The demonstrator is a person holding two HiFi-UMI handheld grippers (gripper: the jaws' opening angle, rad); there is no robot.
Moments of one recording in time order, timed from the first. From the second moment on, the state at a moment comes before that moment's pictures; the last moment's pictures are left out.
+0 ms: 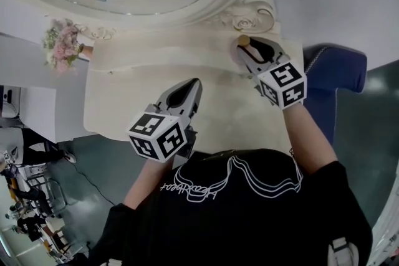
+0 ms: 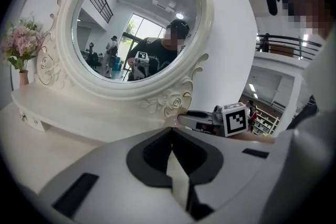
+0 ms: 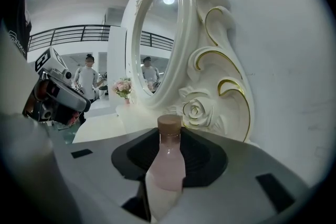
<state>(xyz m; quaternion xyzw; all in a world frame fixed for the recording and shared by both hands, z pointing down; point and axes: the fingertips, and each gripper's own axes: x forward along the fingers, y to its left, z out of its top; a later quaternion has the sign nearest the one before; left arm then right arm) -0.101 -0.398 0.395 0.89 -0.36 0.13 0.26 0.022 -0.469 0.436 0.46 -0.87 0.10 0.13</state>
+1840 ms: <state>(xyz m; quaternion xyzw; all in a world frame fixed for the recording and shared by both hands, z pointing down) -0.088 -0.297 0.361 0.89 -0.39 0.06 0.22 0.011 -0.312 0.340 0.41 -0.91 0.05 0.10</state>
